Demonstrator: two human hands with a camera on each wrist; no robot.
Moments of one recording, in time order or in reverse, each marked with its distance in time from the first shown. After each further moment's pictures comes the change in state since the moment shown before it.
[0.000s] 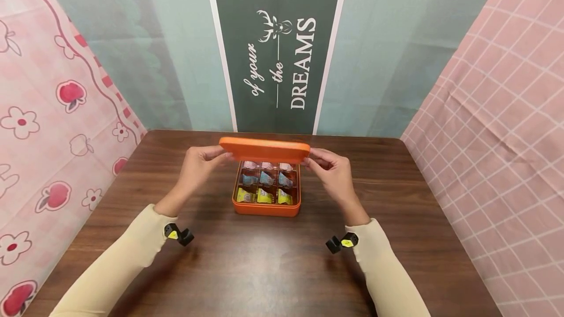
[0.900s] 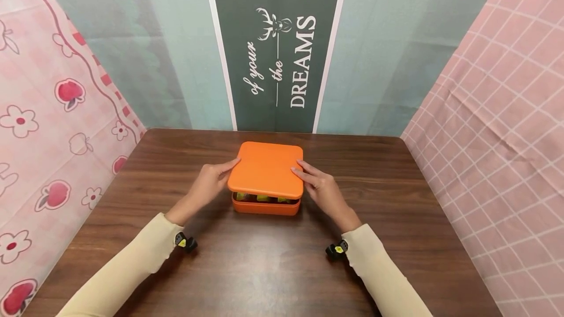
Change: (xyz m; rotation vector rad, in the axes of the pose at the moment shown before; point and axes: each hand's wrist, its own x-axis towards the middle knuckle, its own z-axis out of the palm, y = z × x) left_hand -0.023 -0.046 0.022 0.380 -0.205 0.171; right_hand -0.021 0.089 0.001 -0.609 -0.211 -0.467
